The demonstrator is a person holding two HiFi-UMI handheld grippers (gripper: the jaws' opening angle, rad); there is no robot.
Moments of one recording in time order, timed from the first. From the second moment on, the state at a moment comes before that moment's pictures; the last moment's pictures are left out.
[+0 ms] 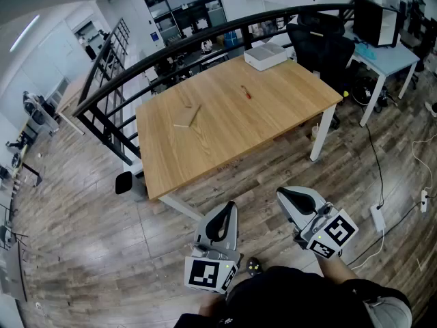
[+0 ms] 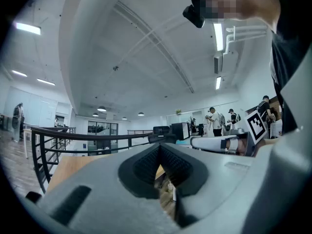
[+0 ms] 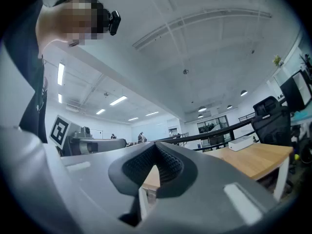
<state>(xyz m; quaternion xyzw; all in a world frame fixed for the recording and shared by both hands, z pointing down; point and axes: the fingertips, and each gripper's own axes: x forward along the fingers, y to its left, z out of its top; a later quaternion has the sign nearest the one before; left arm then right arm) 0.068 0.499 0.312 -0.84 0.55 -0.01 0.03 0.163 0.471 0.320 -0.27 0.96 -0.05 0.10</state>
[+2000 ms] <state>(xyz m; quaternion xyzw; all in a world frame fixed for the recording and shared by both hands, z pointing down) -0.066 0.481 0.347 -0.83 0.56 0.00 0.00 0.037 0.448 0.343 -0.26 0.96 -0.09 0.08</state>
